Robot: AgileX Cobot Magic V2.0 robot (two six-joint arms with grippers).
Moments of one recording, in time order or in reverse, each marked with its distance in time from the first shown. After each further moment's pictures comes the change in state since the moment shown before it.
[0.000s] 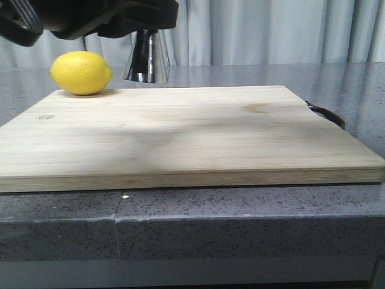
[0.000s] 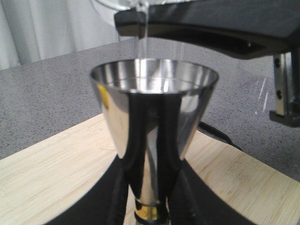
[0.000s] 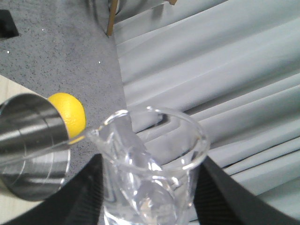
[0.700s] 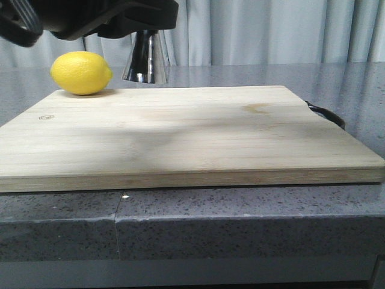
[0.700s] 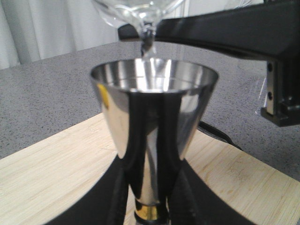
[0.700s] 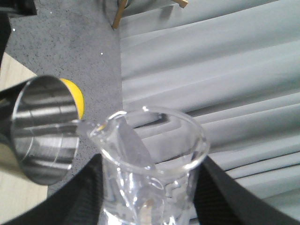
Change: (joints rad) left arm 0.000 0.000 0.000 0.000 0.002 0.000; right arm 0.000 0.000 -0.001 -0.036 0.008 -0.107
